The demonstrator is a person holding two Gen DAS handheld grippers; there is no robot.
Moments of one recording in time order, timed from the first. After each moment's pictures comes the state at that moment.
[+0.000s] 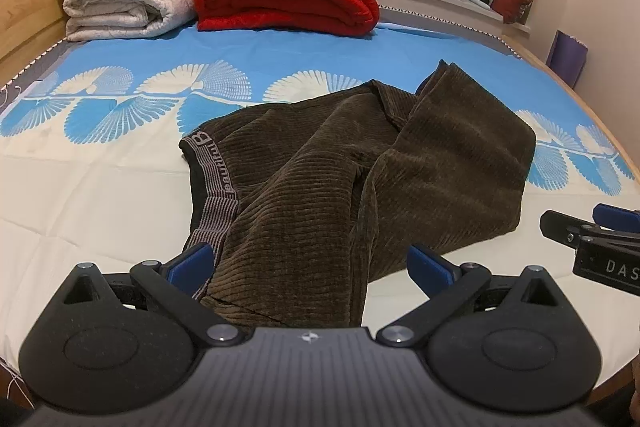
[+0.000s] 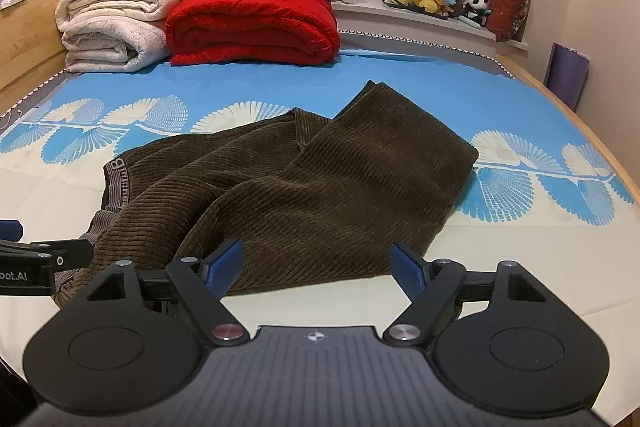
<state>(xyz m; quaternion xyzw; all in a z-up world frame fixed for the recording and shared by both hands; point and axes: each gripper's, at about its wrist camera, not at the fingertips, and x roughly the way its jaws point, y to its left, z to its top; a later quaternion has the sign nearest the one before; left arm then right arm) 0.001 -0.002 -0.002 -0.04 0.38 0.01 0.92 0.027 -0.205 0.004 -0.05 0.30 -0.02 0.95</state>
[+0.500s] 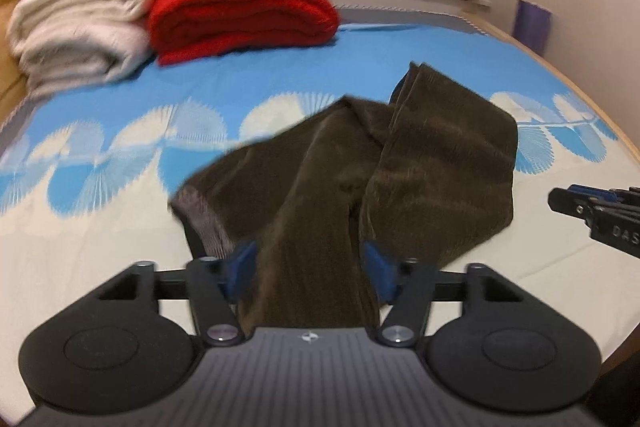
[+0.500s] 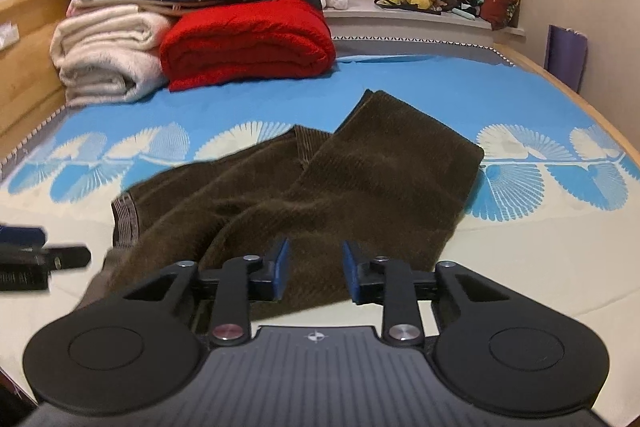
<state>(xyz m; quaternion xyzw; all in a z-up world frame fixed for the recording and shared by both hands) 0.046 0.009 0.039 0.04 0.37 -0.06 0.93 0.043 -0.222 0.021 0.01 0.28 -0.01 0.96</state>
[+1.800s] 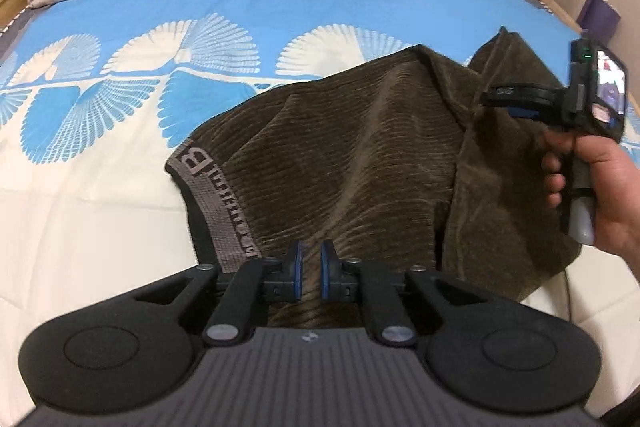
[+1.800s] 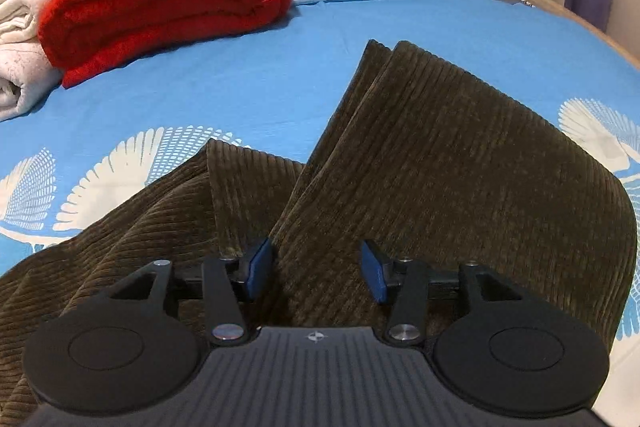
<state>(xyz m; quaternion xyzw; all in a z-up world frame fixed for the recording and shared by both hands) 0.172 0.062 -0.041 -0.02 0.50 0.00 0.86 0.393 -0.253 -0.089 0.05 0.35 -0.07 0.93</state>
